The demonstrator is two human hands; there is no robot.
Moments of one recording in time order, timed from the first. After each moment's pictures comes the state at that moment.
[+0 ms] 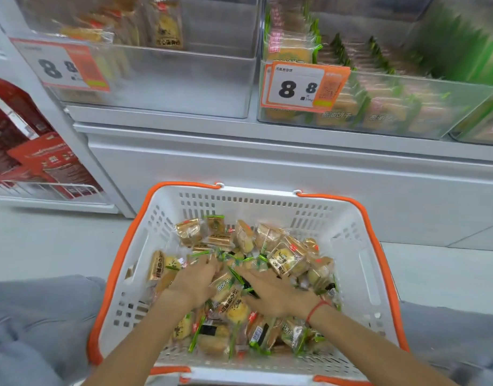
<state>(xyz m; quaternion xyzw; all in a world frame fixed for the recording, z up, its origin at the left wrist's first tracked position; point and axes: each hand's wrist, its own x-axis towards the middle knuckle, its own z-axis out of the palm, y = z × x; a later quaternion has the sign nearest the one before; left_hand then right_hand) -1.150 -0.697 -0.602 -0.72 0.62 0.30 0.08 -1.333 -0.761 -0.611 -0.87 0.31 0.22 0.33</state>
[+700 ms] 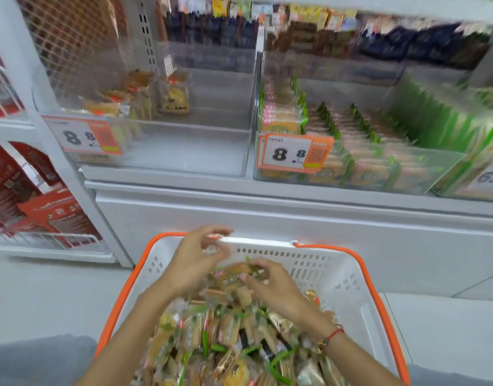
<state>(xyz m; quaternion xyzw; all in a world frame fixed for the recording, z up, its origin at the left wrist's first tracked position) -1.132 -0.756 -0.490 -0.65 0.51 0.34 -0.45 -1.308 -0.806 -0.532 -0.74 0.41 -0.18 0.50</state>
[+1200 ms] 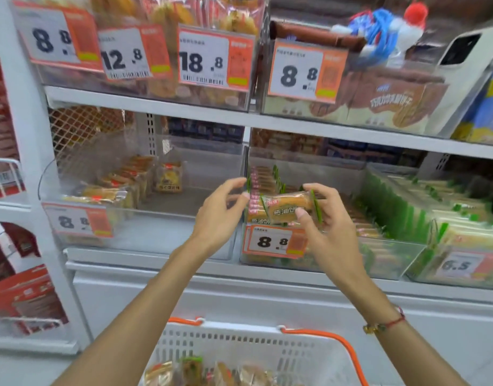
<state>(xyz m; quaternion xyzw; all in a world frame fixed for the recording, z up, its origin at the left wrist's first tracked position) -1.134 -0.880 -0.344 -0.62 0.55 0.15 -0.53 -1.327 -0.898 -0.339 -0.76 0.31 -0.53 0.24</state>
